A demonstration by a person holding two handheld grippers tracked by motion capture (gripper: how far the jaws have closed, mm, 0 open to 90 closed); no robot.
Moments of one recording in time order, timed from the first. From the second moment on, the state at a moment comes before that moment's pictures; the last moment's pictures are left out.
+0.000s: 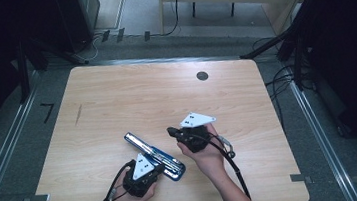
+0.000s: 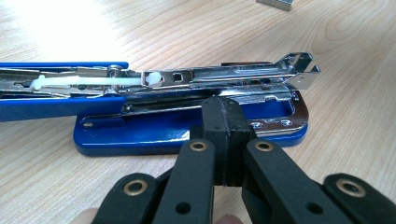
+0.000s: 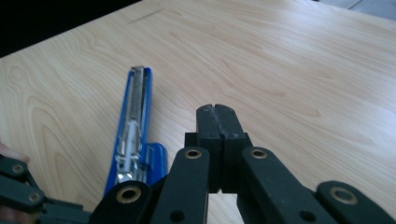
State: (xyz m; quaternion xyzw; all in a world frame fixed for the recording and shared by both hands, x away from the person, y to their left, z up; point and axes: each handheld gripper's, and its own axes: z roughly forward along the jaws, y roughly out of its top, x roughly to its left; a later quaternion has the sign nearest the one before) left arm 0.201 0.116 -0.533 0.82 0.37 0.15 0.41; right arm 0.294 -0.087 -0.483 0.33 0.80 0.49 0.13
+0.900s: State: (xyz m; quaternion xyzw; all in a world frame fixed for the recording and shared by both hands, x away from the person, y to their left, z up) left arm 0.200 0.116 -0.533 0.82 0.37 0.15 0.41; right arm 0.285 -0.173 -0.520 0.40 0.78 0.45 0.15
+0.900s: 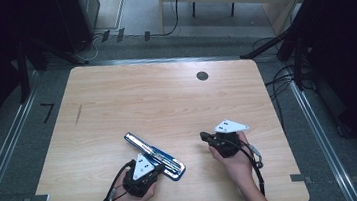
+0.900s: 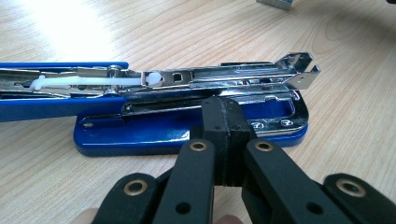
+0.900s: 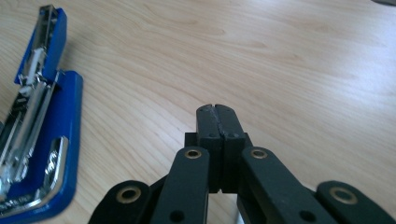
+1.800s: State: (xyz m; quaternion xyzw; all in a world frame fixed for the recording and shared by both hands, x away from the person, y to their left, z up) left arm 0.203 0.118 -0.533 0.82 0.37 0.14 0.42; right arm 0.257 -0.195 -0.536 0.46 0.77 0.40 0.16
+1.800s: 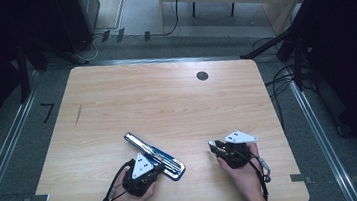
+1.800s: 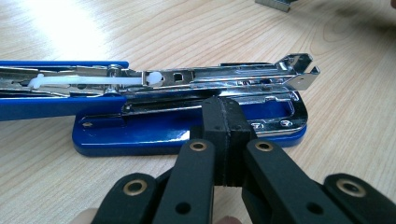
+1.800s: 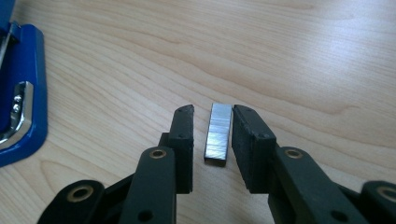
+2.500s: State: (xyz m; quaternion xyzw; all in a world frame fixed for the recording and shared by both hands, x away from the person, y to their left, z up) left arm 0.203 0.117 -0.533 0.82 0.37 0.14 0.41; right arm 0.260 -0.193 -0.544 0.46 0.78 0.39 0.17
